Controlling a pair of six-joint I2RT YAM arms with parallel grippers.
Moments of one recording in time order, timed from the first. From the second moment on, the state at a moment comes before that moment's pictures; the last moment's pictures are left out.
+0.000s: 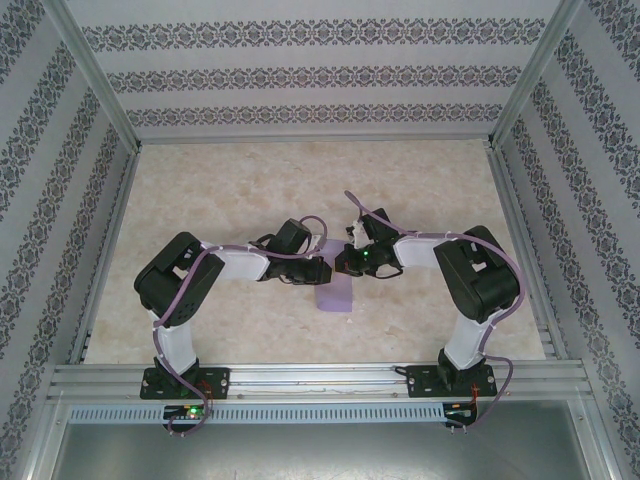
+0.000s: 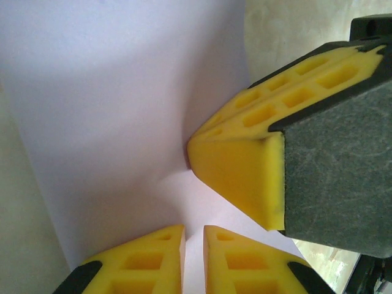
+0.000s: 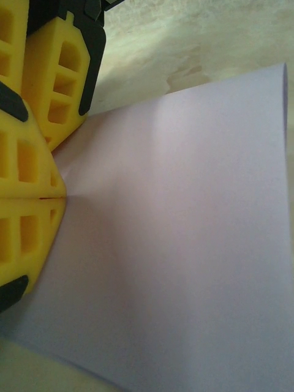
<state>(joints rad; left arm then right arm) -0.64 1.86 0.91 0.03 0.52 -0.63 0.46 1.80 0.84 -0.11 -0.60 0.60</state>
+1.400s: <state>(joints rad) -0.75 1.74 0.83 -0.01 0.45 -0.71 0.45 1.80 0.84 -0.11 -0.60 0.59</state>
